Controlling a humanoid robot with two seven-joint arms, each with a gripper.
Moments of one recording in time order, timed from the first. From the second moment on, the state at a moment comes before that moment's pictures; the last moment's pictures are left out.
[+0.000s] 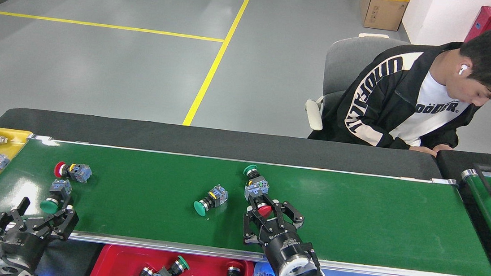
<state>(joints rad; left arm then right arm) -0.24 0.22 0.34 -1.05 -1.58 -0.30 -0.03 -0.09 0.00 0.45 -1.56 1.25 -0.20 0.07</state>
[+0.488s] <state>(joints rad) -0.33 0.27 0.29 -0.89 -1.52 -0.36 0.01 0.00 0.06 0.51 -1.62 1.24 -0.41 0.12</state>
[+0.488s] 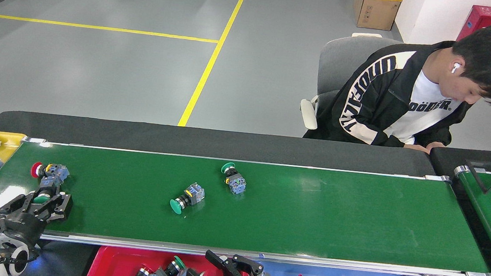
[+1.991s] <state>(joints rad) 0.33 -0.10 0.53 -1.75 -1.41 -0.58 -0.07 0.31 -0.06 -0.19 -1.75 1.19 -0.19 -0.02</state>
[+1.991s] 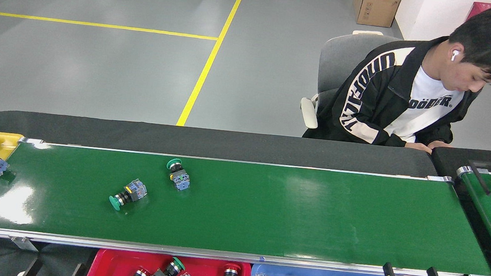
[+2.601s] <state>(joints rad) -0.14 0.05 0.42 -1.27 -1.61 -0.41 -0.05 0.31 -0.05 -0.21 -1.75 1.19 -0.19 -0.02</state>
